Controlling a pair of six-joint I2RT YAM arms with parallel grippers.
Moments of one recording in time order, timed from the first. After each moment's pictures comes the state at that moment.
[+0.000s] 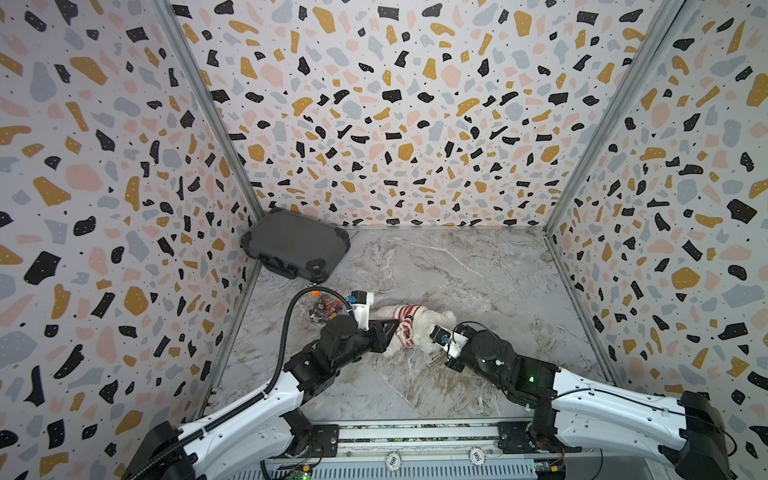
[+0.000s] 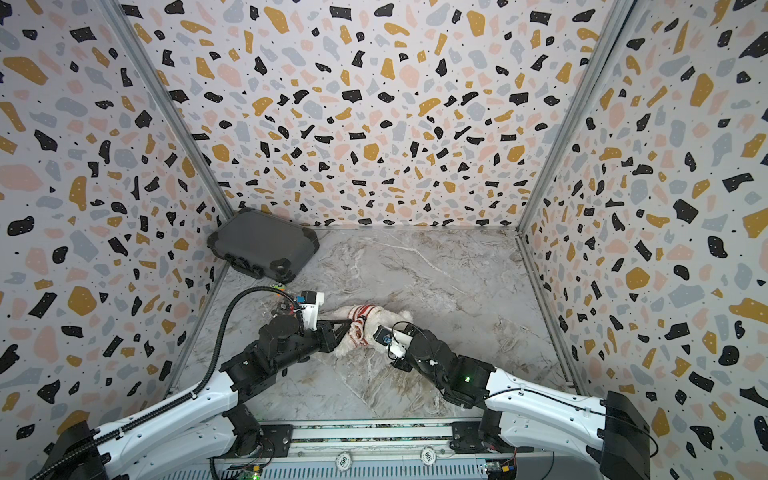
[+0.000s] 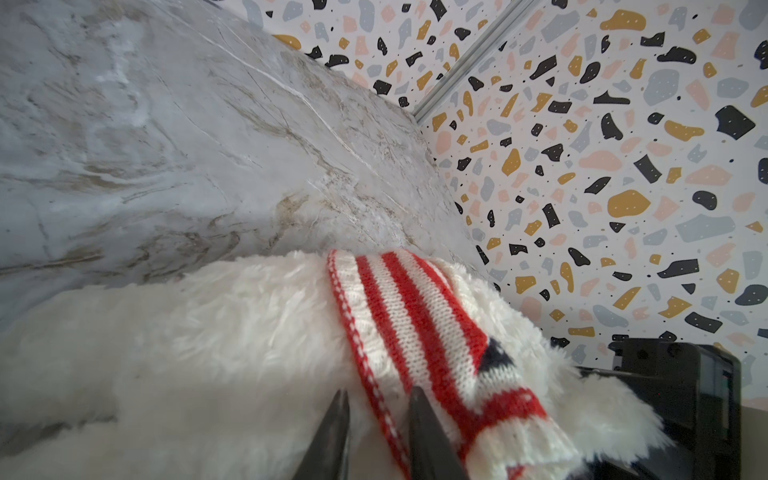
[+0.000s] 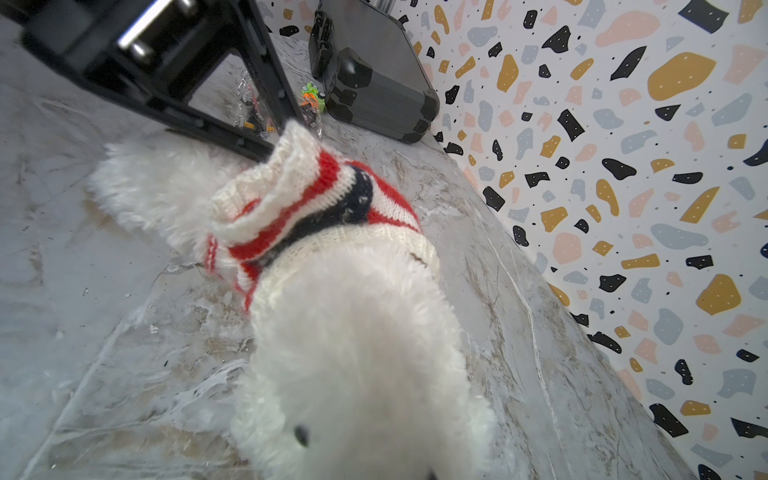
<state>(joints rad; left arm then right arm) -0.76 0.90 0.46 0.10 0.12 -0.74 1.11 0.91 0.54 -0.03 0.33 -0.37</state>
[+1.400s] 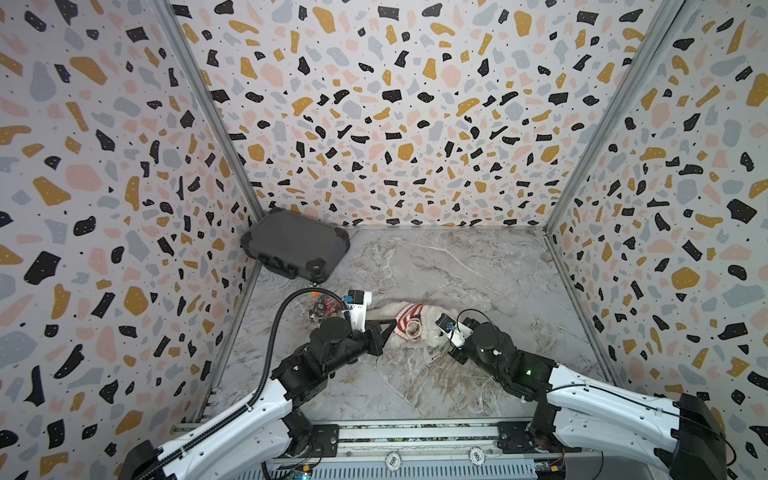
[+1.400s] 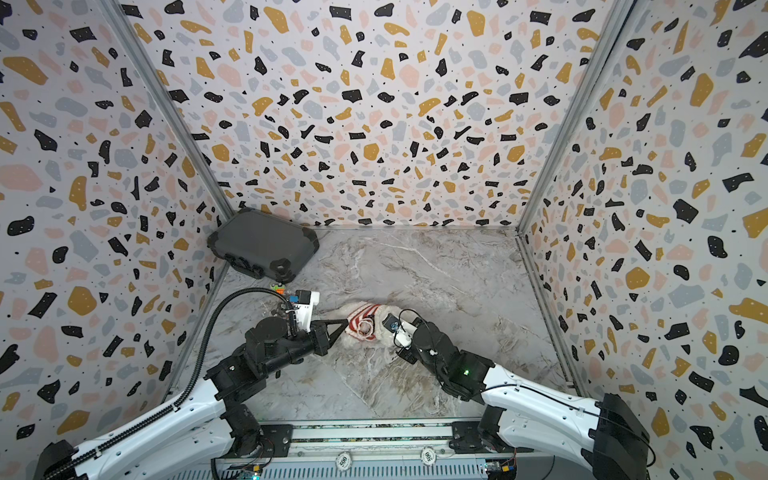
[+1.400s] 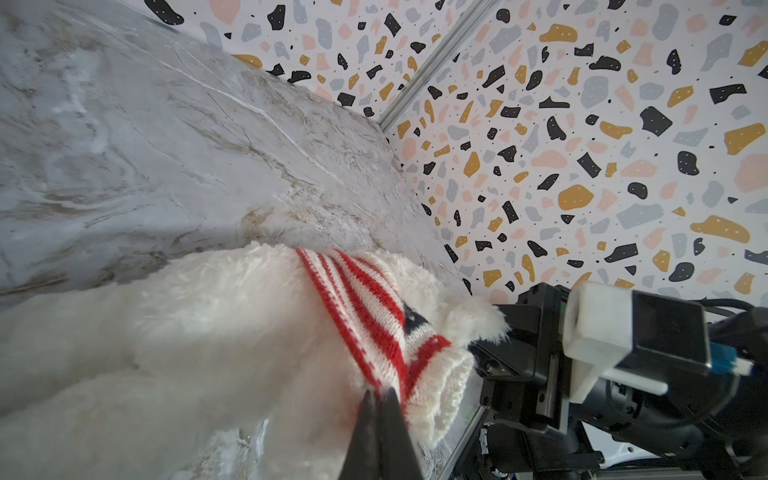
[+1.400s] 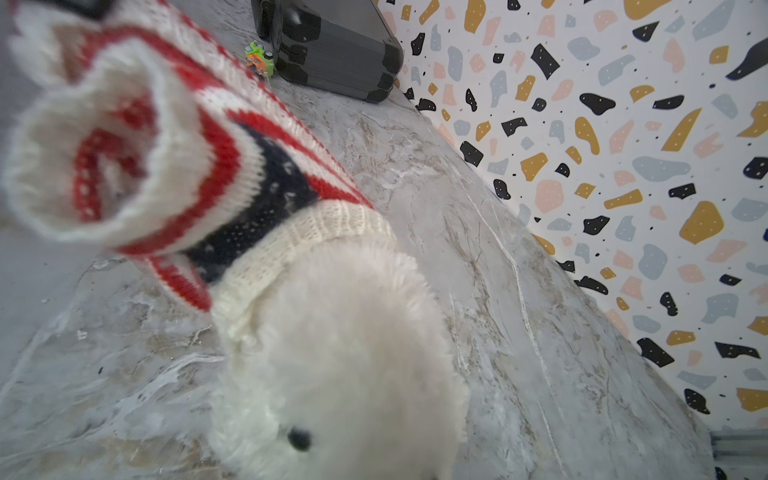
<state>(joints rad) -0.77 0.78 0.50 0.01 0.15 -0.73 0.98 0.94 0.52 -0.02 0.33 -0.29</state>
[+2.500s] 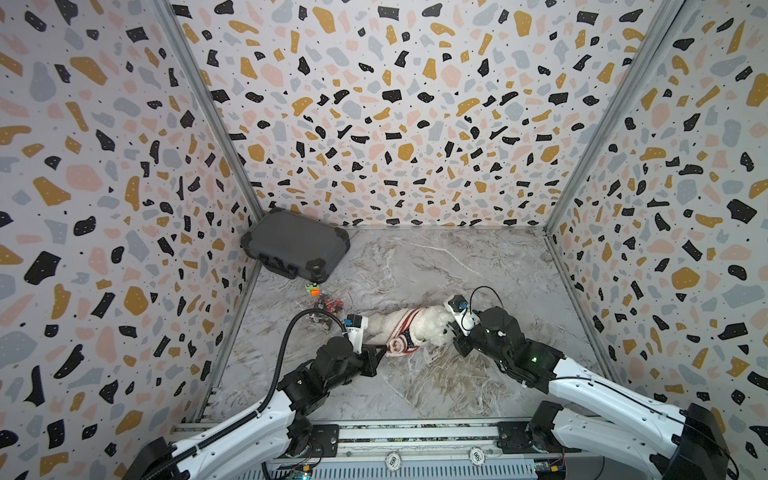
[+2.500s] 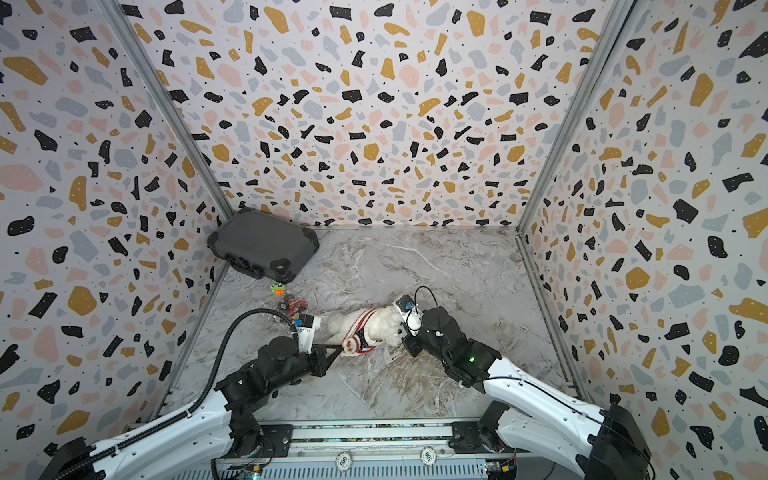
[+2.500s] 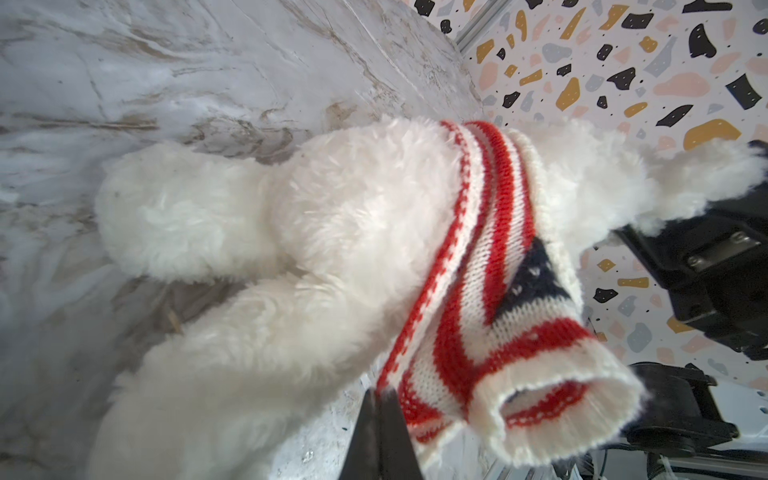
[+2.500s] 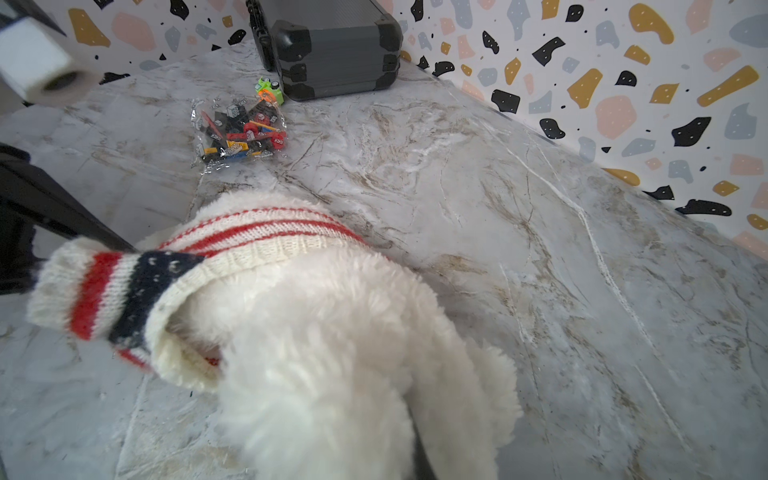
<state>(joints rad) -0.78 0.75 0.25 0.03 0.10 -0.74 0.82 0.92 0.59 -0.13 0.07 -0.04</state>
